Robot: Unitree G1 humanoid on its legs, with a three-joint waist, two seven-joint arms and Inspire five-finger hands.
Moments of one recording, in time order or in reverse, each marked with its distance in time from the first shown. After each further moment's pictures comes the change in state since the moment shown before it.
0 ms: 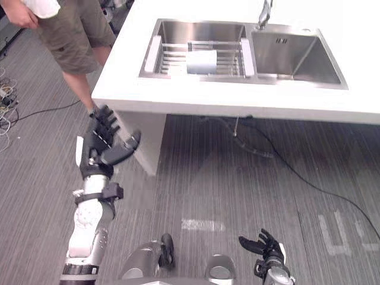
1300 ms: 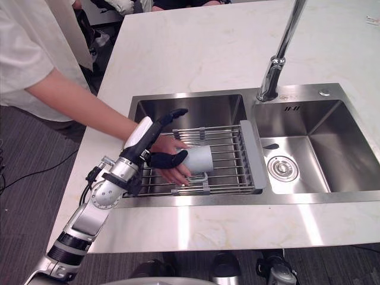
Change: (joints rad) left arm -0.178 0.286 -0.310 0.138 0.473 0.001 -0.288; right arm 0.024 -0.052 0.026 -0.070 -0.078 -0.006 0.075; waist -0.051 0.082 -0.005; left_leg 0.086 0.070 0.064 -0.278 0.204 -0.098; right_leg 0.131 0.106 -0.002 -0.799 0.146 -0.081
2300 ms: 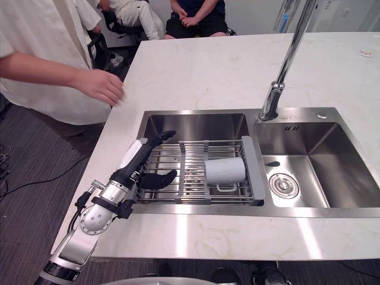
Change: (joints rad) left arm 0.201 0.010 0.019 -0.108 -0.023 0.010 0.007; right arm 0.040 0.029 0.039 0.062 -0.039 0.008 -0.001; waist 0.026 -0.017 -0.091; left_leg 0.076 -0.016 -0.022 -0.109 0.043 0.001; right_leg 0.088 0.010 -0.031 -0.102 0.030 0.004
